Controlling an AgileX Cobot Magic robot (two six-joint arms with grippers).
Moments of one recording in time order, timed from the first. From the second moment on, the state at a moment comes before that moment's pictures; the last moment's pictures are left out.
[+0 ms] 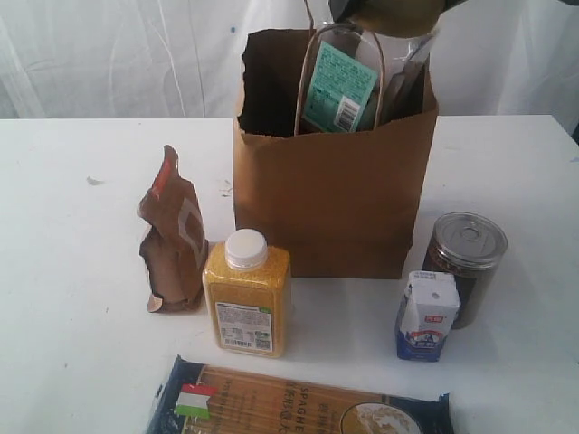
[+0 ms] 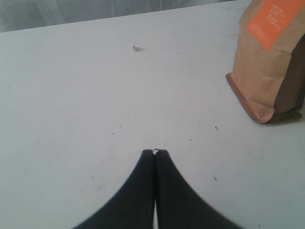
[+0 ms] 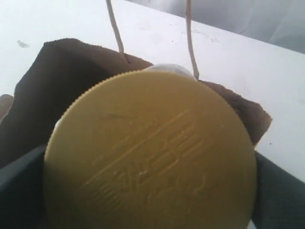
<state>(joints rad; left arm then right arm) -0.06 0.00 0.02 -0.15 0.37 0.23 0.39 1.67 -1.88 0.09 1.10 0.01</state>
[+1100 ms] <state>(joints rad) -0.06 0.00 0.02 -0.15 0.37 0.23 0.49 1.82 -1.91 0.02 1.18 -0.16</state>
